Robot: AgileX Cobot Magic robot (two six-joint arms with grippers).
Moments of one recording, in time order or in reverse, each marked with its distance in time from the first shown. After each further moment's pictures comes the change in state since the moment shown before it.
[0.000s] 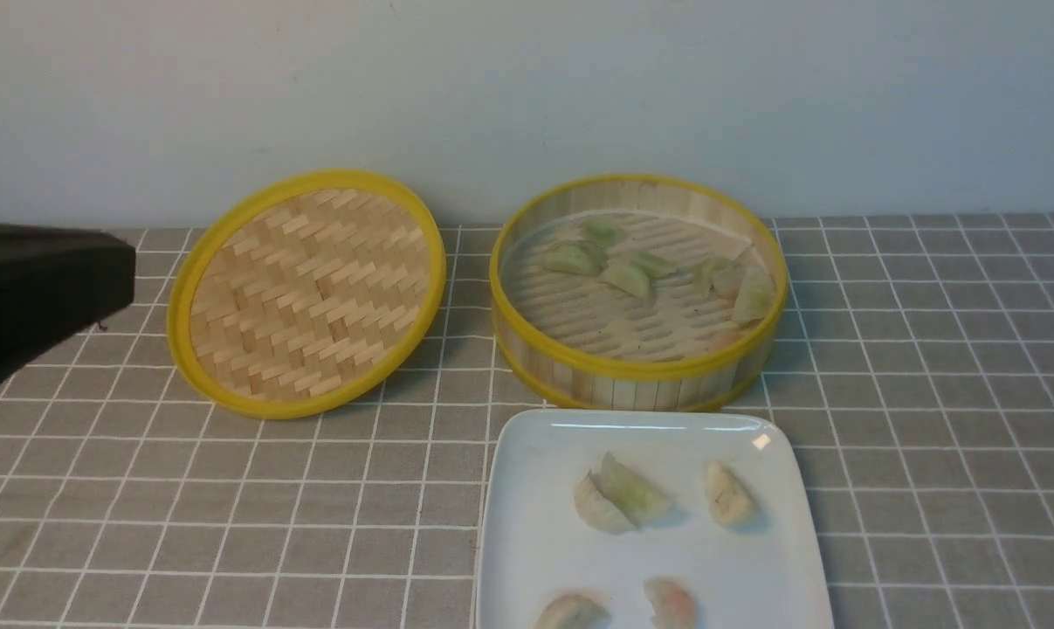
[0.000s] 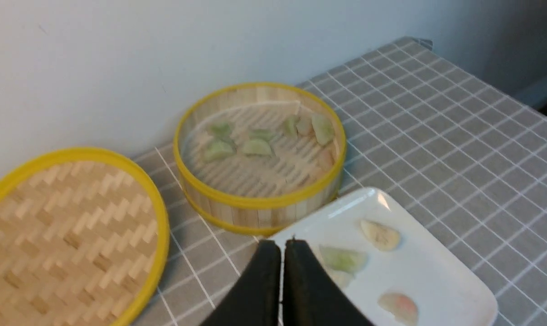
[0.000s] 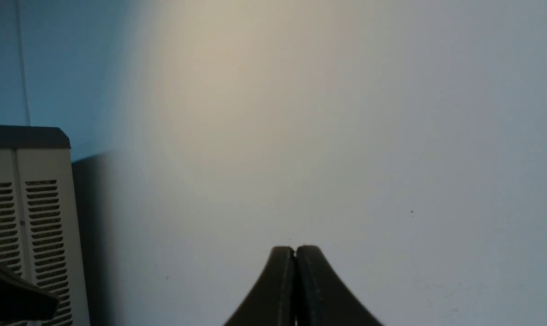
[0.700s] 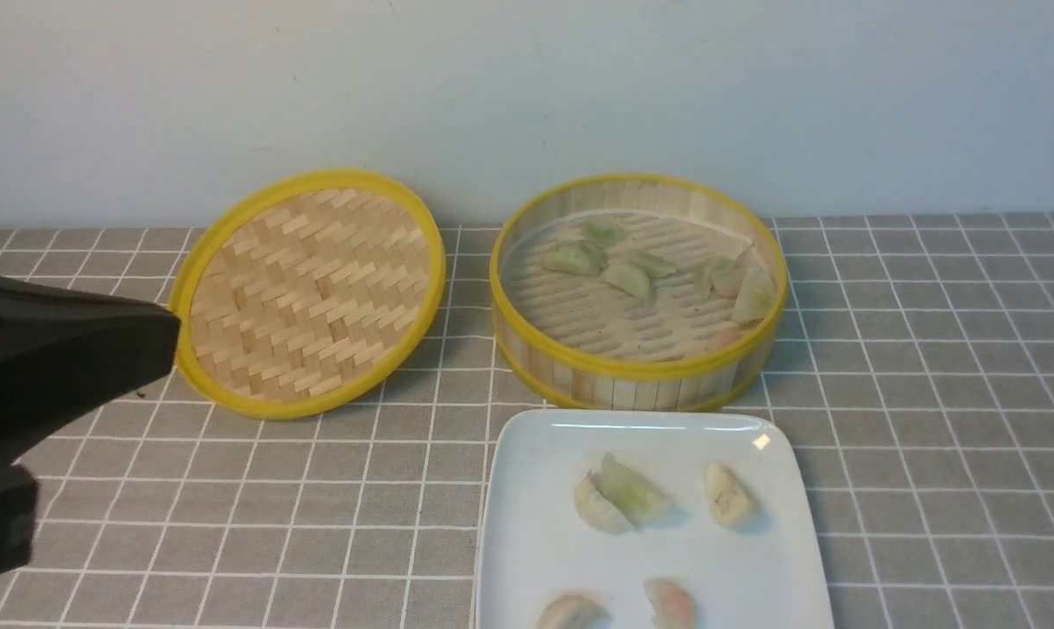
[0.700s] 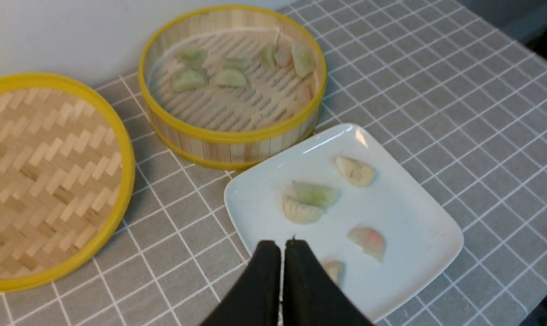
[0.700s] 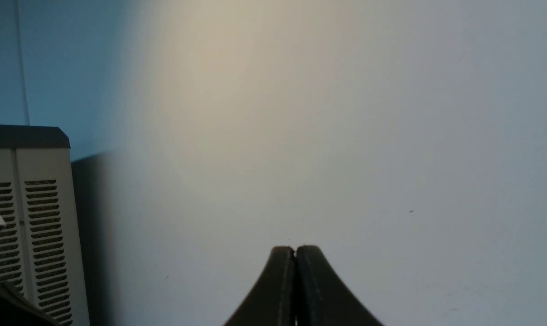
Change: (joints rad) right arm 0.000 0.000 0.000 0.000 0.000 0.000; left arm 0.000 0.060 -0.068 -0.059 0.184 -0.022
